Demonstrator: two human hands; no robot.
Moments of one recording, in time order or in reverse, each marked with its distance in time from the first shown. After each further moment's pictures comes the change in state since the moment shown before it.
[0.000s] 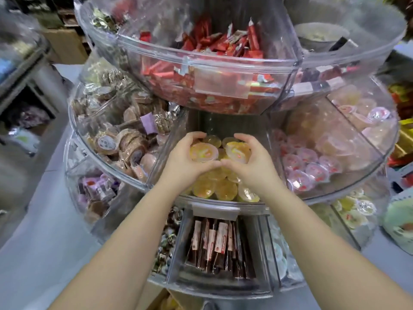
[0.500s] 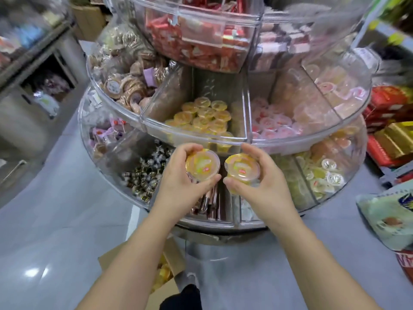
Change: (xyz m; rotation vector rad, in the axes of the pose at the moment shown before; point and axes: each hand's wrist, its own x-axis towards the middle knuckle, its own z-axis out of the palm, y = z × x) left_hand -0.205 0.058 0.063 -0.034 0.185 0.005; right_hand -0.189 0.033 -0.079 0.200 -0.129 -0.109
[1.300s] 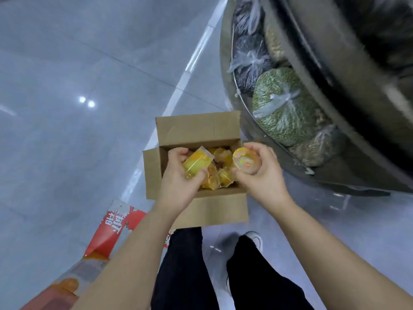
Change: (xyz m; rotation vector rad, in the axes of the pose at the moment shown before) left_hand -0.261 -0.507 -0.034 0.005 0.250 -0.913; right_hand -0.106 0.390 0.393 -0.281 -0.530 0.339
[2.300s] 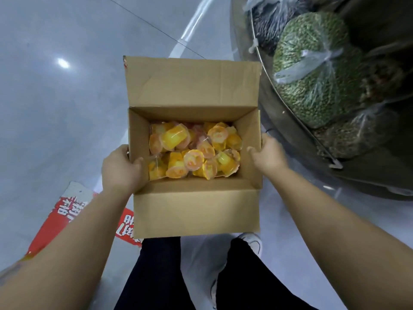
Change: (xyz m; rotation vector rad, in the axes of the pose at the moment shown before) left_hand 0.068 -0.159 0.012 0.357 0.257 -0.277; right_hand 0.092 0.146 0.048 -0.499 -0.096 0.301
